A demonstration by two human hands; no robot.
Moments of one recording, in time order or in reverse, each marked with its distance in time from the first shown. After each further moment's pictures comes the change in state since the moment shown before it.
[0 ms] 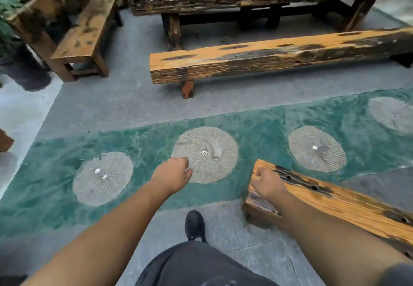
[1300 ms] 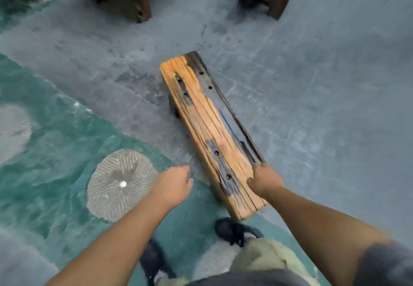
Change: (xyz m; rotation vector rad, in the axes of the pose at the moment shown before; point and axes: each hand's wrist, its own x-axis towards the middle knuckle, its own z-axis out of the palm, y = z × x) left_hand 0.530 0.598 0.061 0.798 -0.740 2.081; right_hand 0.278 0.086 -0.121 1.052 0.468 1.900
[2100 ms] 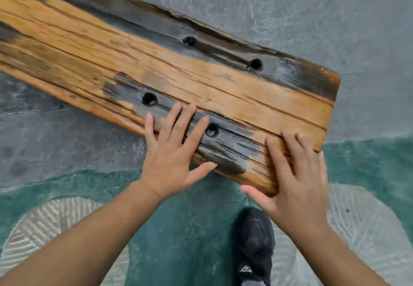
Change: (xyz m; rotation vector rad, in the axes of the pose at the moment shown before) left_hand 0.283 -0.051 0.365 0.453 0.228 1.057; right_hand 0.123 0.046 0.395 0.240 0.802 0.311
